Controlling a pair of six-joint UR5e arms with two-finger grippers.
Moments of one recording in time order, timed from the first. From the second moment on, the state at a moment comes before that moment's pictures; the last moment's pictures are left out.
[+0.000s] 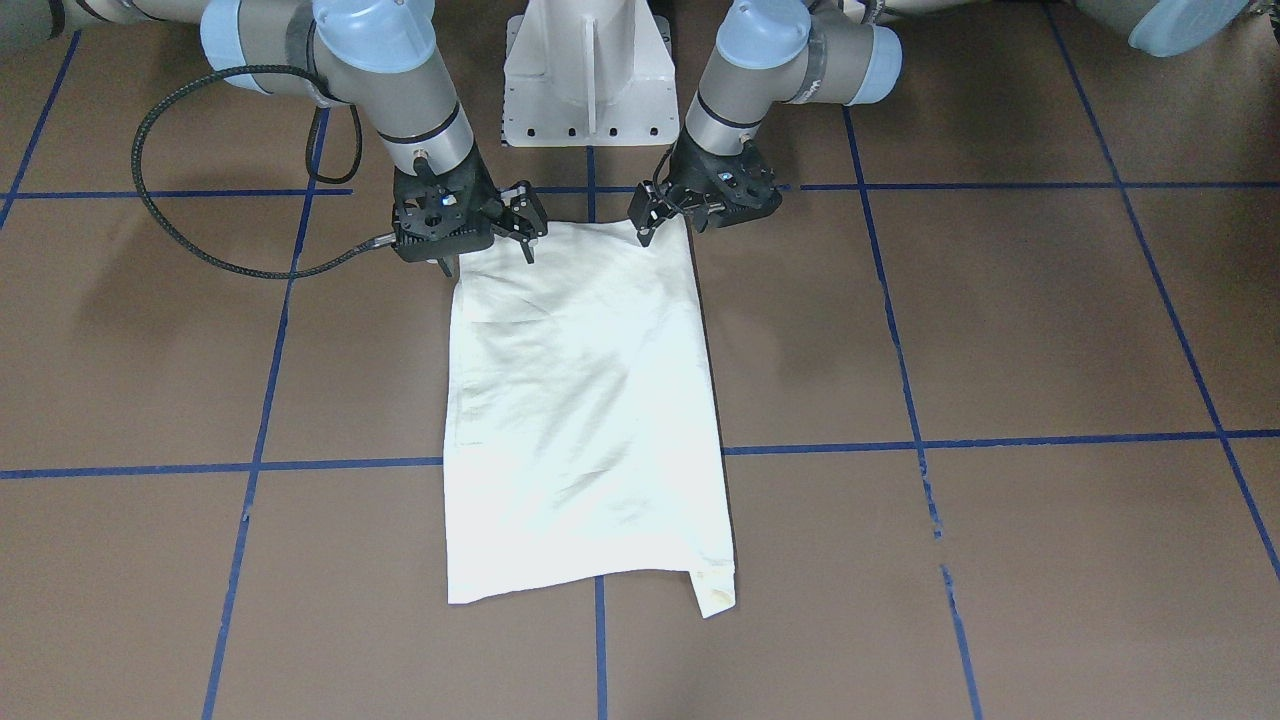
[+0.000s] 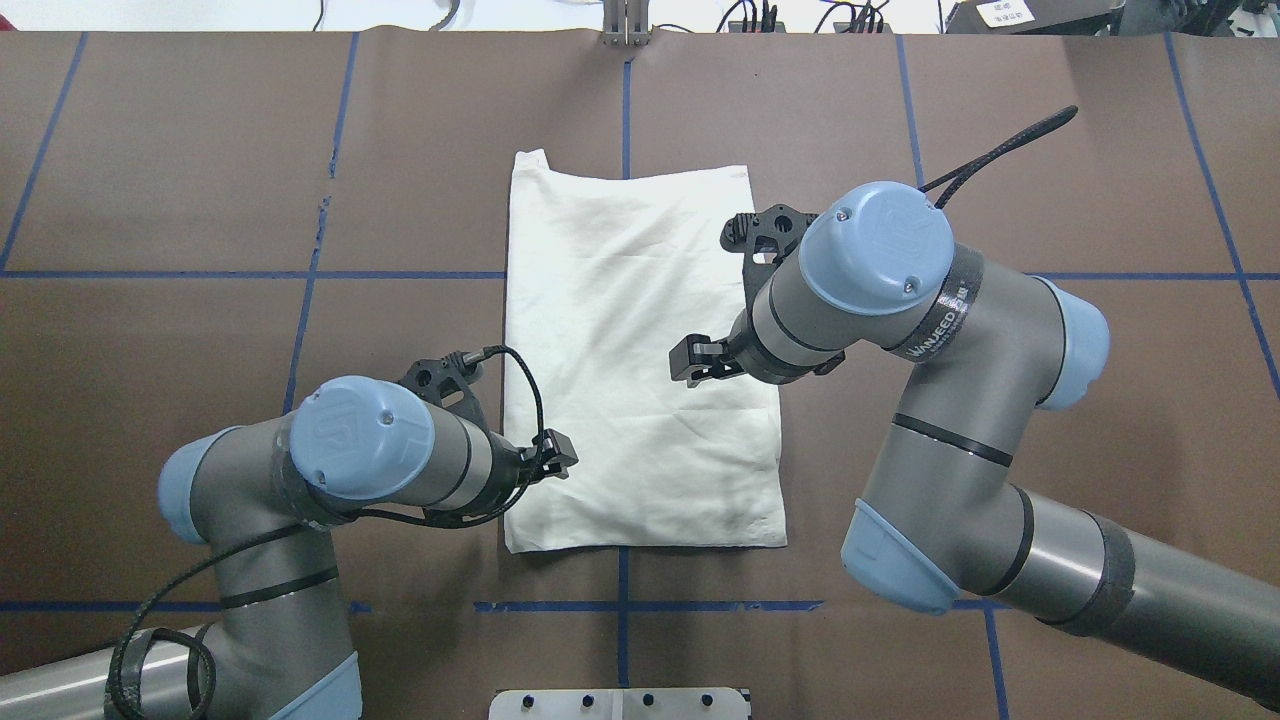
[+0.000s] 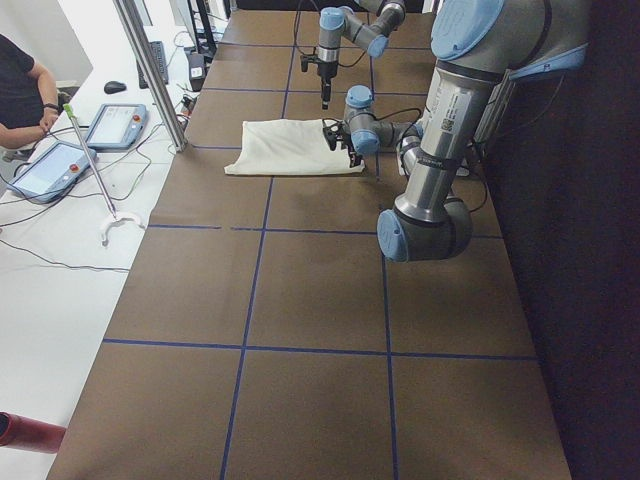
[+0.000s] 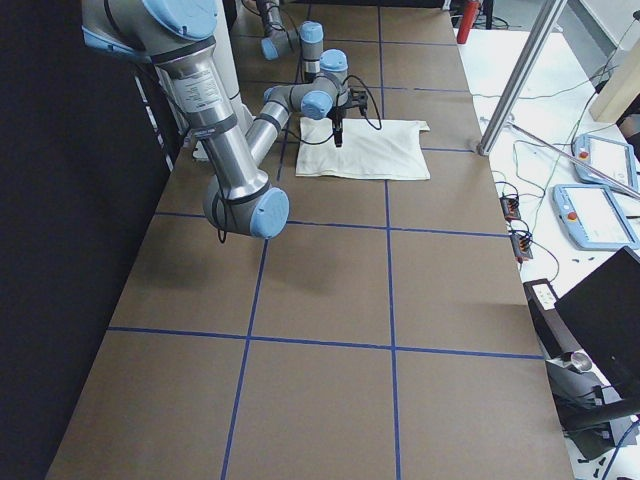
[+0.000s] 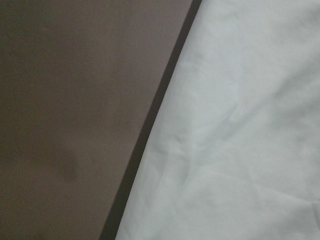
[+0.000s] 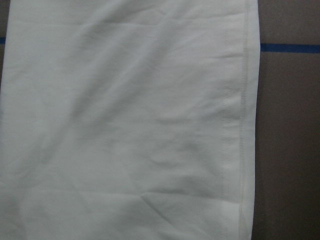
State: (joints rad) left arm -0.35 -2.03 -1.83 -1.85 -1.78 -1.79; right arm 0.56 -1.03 1.87 -1.54 1.92 1.15
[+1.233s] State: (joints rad) left arm -0.29 -2.01 -1.82 -1.85 -1.77 -1.79; right arm 0.55 -1.02 1.87 -1.54 1.93 1.16
